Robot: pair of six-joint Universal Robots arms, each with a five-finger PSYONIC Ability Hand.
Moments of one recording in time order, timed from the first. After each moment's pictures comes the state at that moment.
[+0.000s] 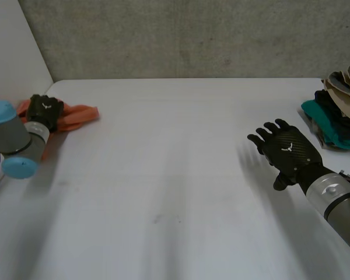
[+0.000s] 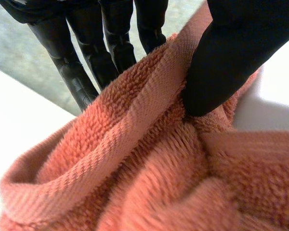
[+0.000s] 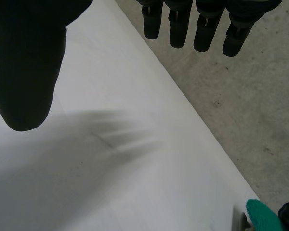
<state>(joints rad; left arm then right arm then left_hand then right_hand) 4.70 -2.66 -0.80 3.42 -1.44 3.81 1.71 -1.35 1.97 -0.41 1.14 2.47 1.07 1.17 1.16 1.19 0.93 0.24 0.22 0.21 0.21 0.05</state>
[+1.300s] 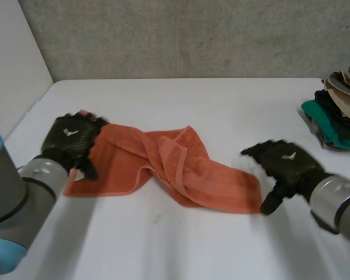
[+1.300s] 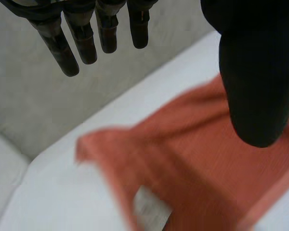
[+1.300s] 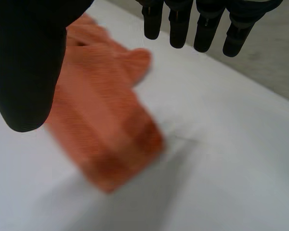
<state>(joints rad) 4.39 -1.73 -1.83 3.36 -1.57 3.47 1.85 -1.47 1.84 0.10 1.28 2.82 0.22 0.23 0.23 0.22 0.05 0.24 0.22 0.22 0.22 0.06</state>
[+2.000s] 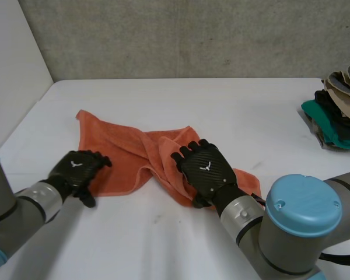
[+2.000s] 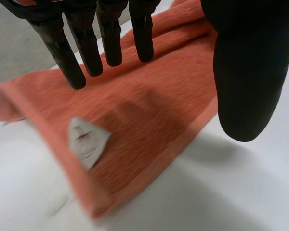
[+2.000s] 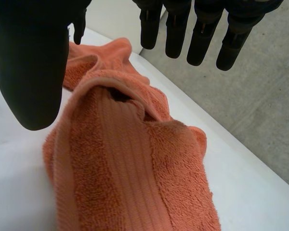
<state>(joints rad) 4.59 -1.92 -1.93 3.43 -1.18 3.58 2.26 -1.14 1.76 -0.47 1.46 2.79 0.37 0.37 0.37 0.37 0.20 0.35 0.33 0.36 0.36 0.20</state>
